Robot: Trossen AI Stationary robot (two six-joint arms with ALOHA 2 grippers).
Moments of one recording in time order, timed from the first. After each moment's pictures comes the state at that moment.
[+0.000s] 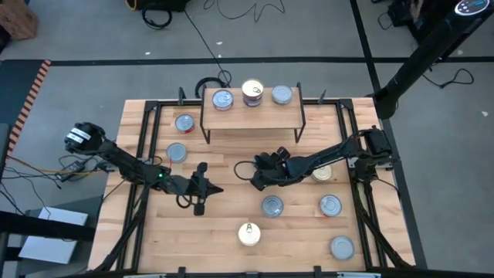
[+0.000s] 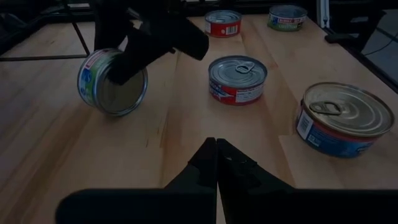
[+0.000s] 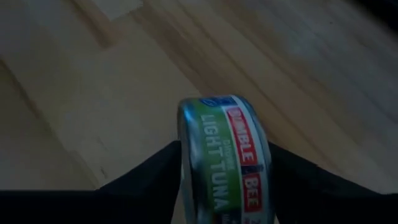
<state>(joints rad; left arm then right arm) -0.40 1.30 0.35 0.57 -0.37 -0.14 0.15 1.85 1.15 -0.47 0.61 0.72</state>
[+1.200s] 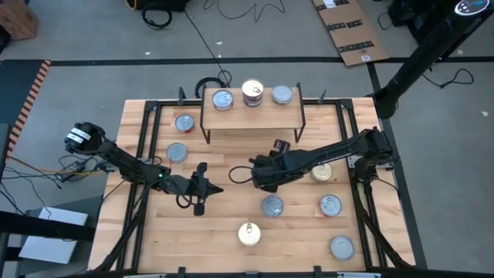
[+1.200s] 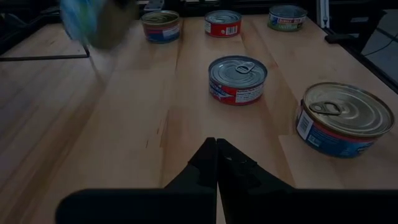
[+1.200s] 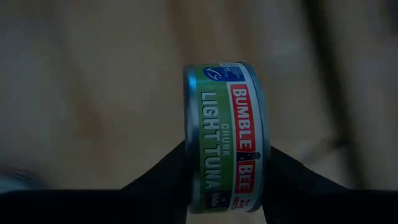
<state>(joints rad) -0.40 1.30 0.35 0.57 -0.37 -0.14 0.19 1.84 1.57 -1.14 0.57 0.43</state>
